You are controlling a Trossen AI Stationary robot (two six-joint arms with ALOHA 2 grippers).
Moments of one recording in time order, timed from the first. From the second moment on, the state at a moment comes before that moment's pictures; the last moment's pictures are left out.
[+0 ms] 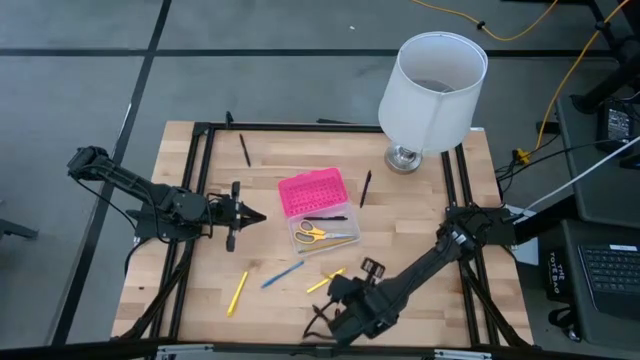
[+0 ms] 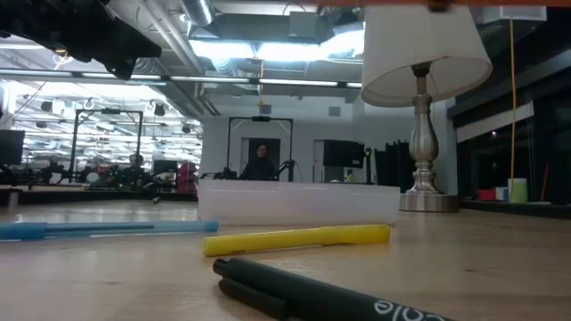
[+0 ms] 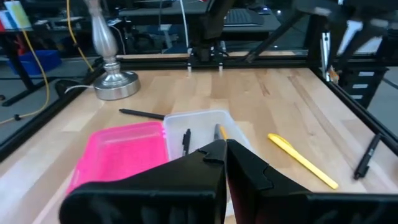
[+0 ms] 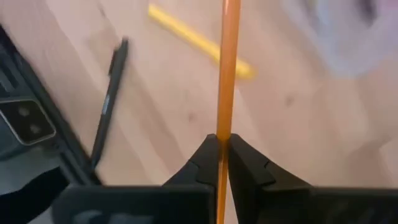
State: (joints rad) left arm -0.37 0.61 0.28 0.11 -0.42 -0.09; right arm 0.64 2.31 2.34 -1.57 0.29 1.08
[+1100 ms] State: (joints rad) left arm -0.37 0.61 0.28 0.11 -0.26 -0.17; right arm 0.57 1.88 1.64 -1.06 0.57 0.89
